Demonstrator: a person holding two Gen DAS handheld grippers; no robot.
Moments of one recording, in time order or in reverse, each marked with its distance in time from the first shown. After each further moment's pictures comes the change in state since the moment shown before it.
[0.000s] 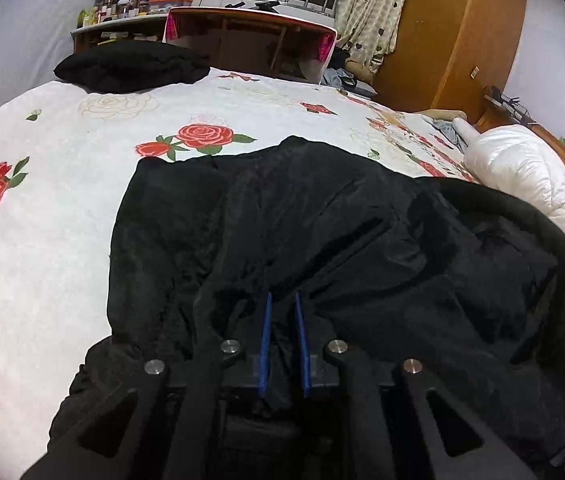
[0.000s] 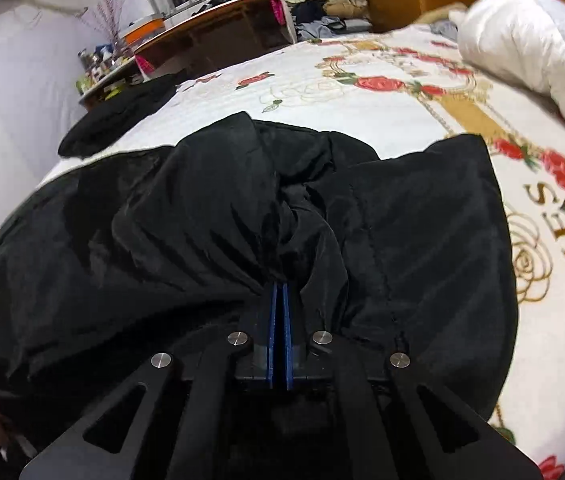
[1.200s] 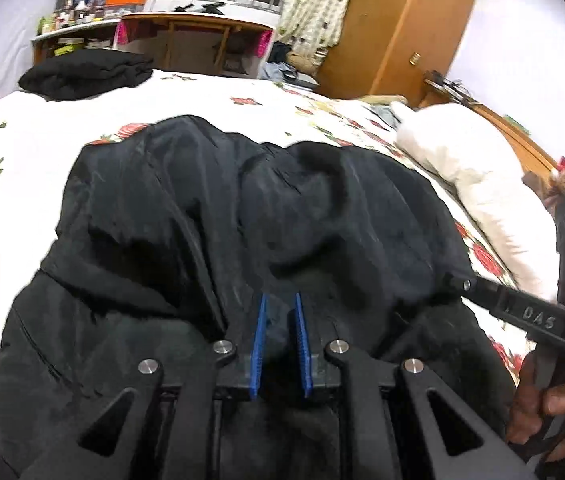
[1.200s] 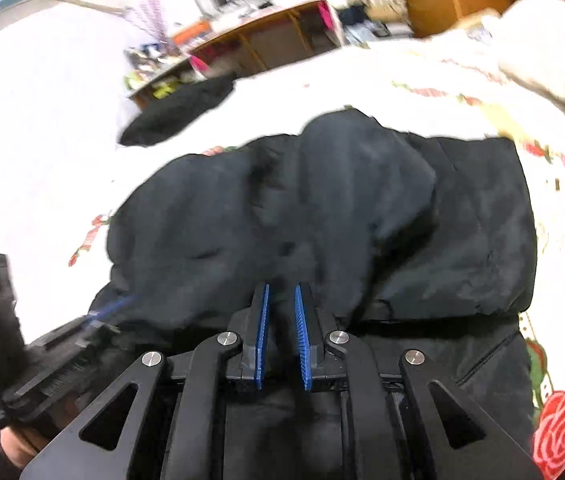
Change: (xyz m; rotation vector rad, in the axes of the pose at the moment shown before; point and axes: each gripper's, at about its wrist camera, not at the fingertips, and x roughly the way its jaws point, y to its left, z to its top) left arm -0.070 -0.074 -0.047 0.080 0.030 -0.162; right arm -0.070 0.069 -0.038 -0.092 -0.021 0.150
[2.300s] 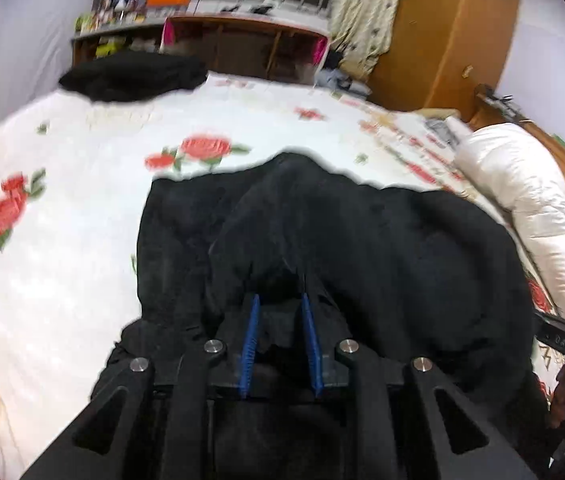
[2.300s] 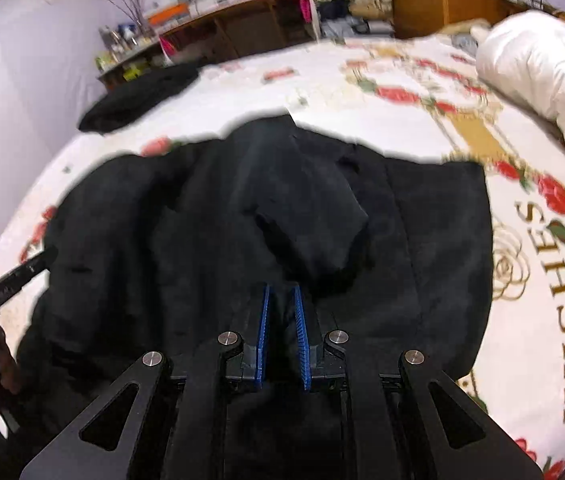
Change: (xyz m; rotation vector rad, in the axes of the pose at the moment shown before) left arm 0.027 0.082 0.047 -0.077 -0.004 0.158; right arm 0.030 -0.054 0.024 -0.018 0.083 -0.160
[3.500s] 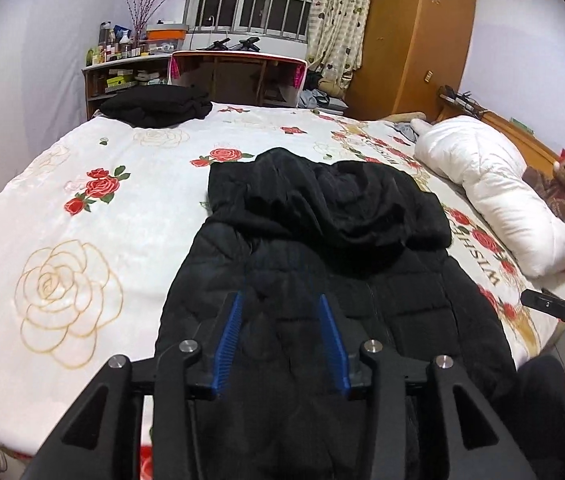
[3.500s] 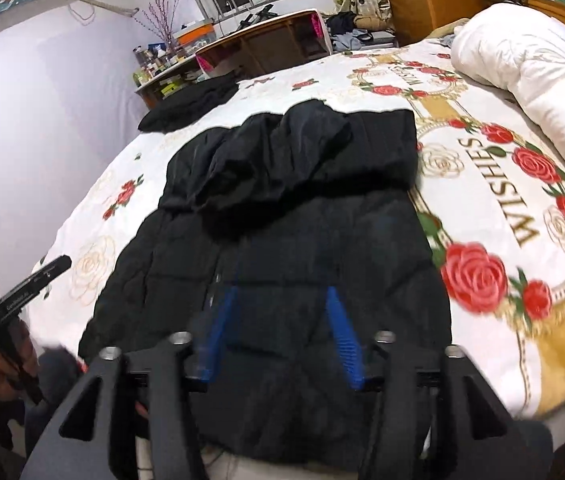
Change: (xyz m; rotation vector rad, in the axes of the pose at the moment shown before) left arm -0.239 0.000 -0.121 0.092 -0.089 0.000; right arm -0.203 0.026 -0.147 0.034 -0.055 0.122
